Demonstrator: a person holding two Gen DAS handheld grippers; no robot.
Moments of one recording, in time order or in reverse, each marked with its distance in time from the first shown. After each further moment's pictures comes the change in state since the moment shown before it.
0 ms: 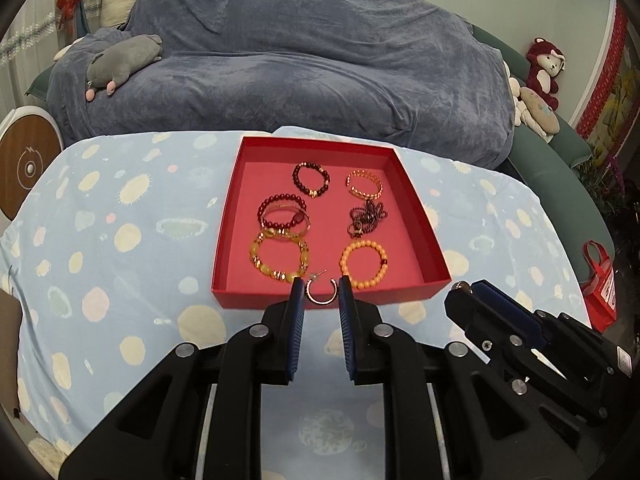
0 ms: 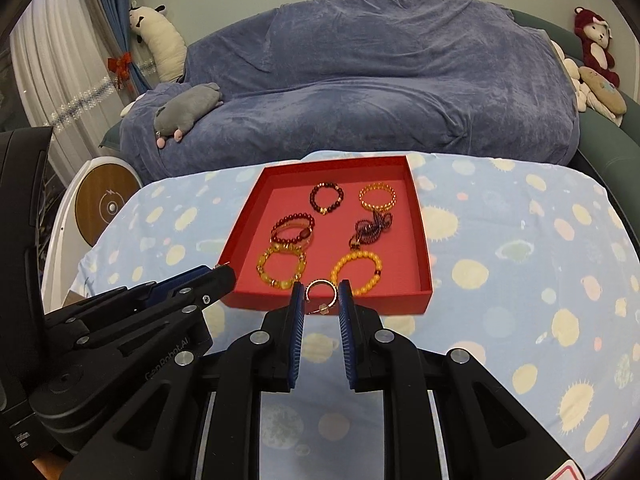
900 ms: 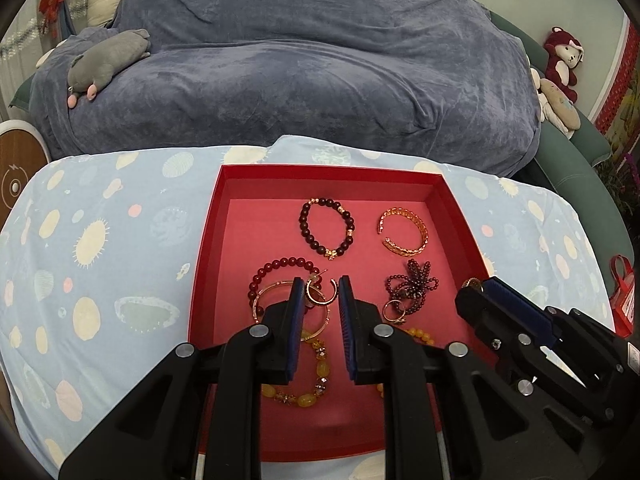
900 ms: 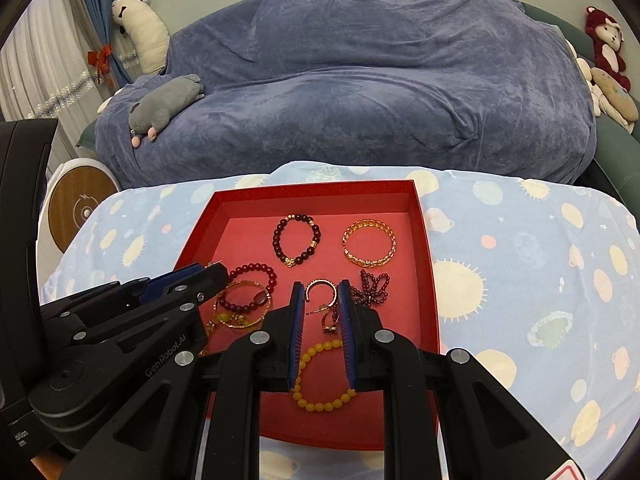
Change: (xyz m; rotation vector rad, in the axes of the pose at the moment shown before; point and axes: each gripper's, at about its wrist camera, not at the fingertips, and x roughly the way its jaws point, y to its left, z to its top) left arm 0.120 0.016 0.069 0.017 0.055 0.034; right arm 0.121 -0.028 0.062 -0.005 0.044 -0.026
